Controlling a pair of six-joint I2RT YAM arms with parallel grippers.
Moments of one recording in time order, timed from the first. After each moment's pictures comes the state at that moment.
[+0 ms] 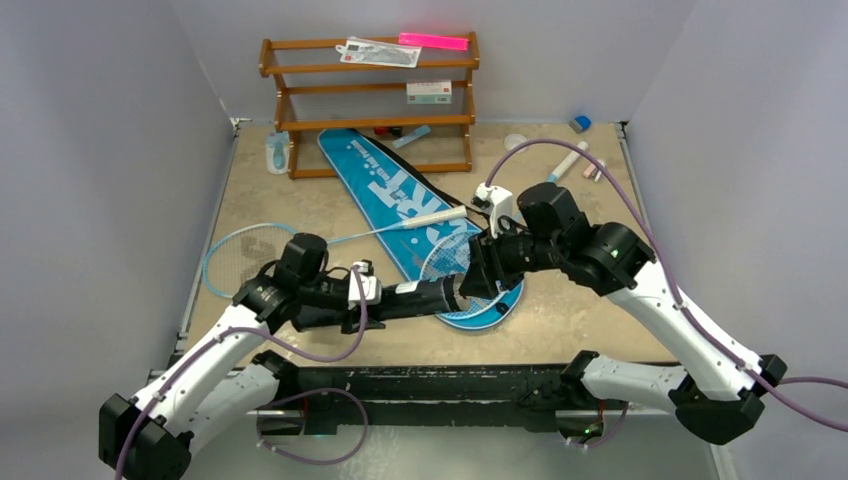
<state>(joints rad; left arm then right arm) -0.51 0.83 0.61 -0.53 0.87 0.69 0.78 1.09 1.32 -1.02 -0.38 0.31</state>
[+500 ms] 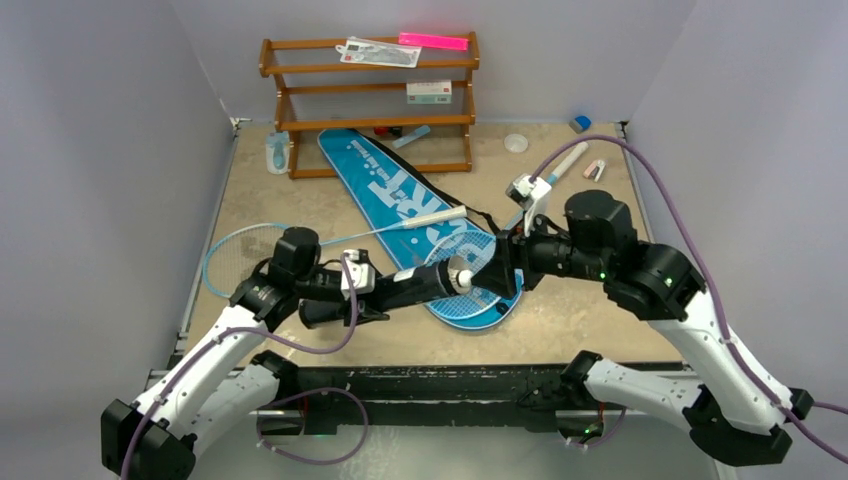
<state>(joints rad) -0.46 0.82 0.61 -0.43 0.98 0.62 0.78 0.95 1.38 -0.99 -0.31 0.31</state>
